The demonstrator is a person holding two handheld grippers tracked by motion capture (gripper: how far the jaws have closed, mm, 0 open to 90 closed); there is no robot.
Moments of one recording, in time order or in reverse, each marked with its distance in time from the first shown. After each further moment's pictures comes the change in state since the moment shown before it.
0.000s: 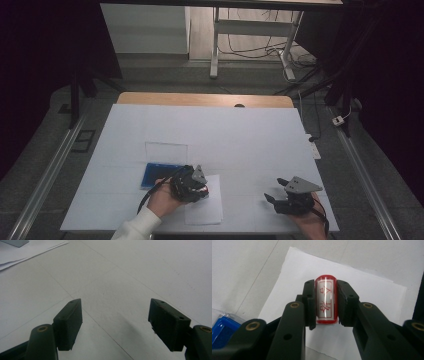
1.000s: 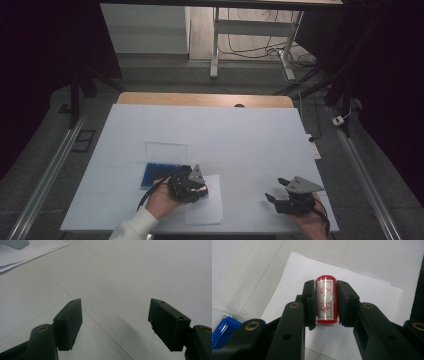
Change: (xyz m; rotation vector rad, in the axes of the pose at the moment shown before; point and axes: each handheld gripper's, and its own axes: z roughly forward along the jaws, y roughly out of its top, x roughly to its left) left arm -0.002 -0.004 -0.005 -0.042 0.005 0.002; right arm -0.002 0.000 -0.003 -0.017 0.005 0.011
